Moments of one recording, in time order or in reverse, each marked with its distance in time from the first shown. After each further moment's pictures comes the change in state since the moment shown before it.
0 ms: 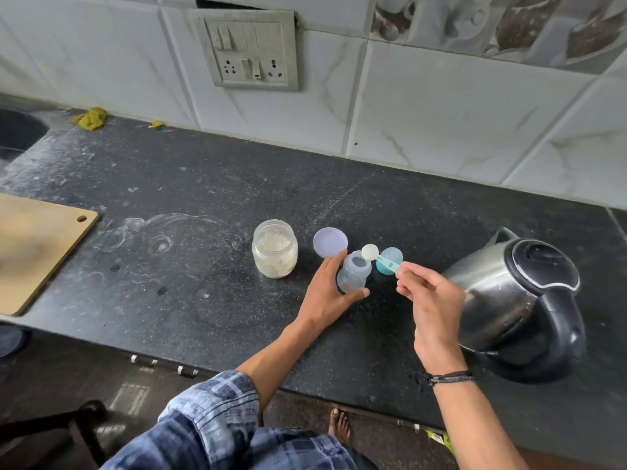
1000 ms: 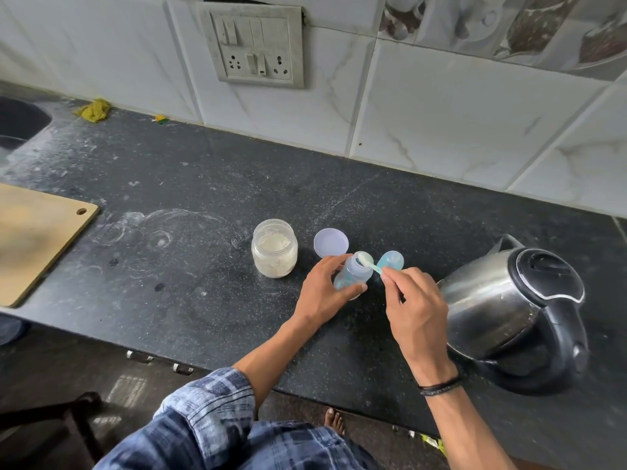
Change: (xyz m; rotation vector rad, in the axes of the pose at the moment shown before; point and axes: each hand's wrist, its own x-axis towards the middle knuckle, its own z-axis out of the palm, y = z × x) left_hand 0.004 0.010 -0.006 -0.041 0.058 -0.027; right_hand -0.003 0.011 0.003 -0.931 -0.027 -1.033
